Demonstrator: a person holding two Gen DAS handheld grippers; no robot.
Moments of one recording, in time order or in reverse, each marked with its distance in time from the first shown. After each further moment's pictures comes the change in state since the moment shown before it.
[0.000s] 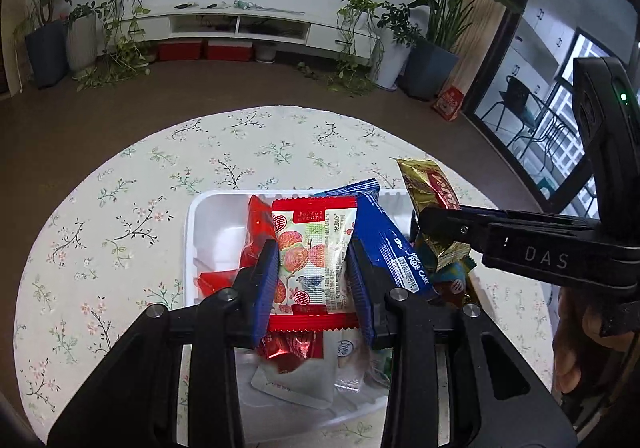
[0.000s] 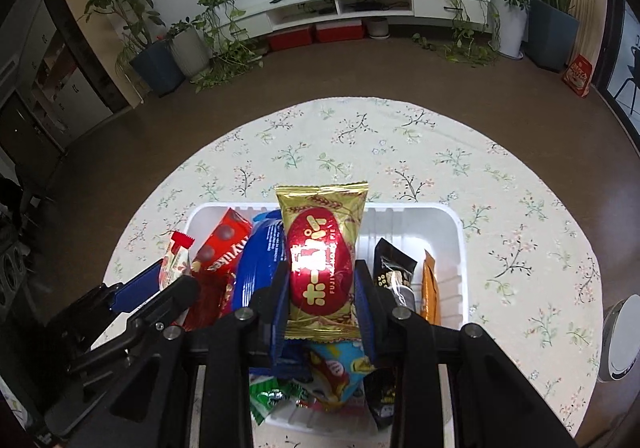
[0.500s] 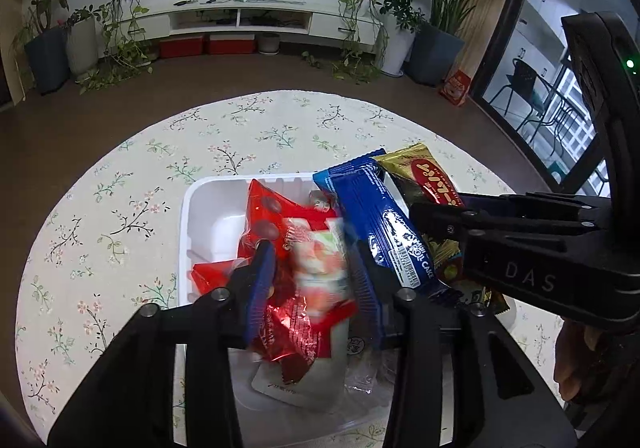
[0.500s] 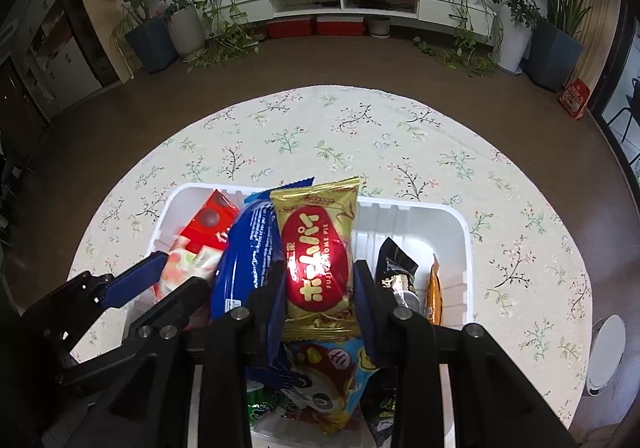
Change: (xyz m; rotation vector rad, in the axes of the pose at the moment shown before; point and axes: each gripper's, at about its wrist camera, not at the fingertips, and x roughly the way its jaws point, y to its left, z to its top) left arm 0.036 0.007 -0.008 0.035 0.038 0.040; right arm 0.017 0.014 -0.004 -0.082 0.018 -0.085
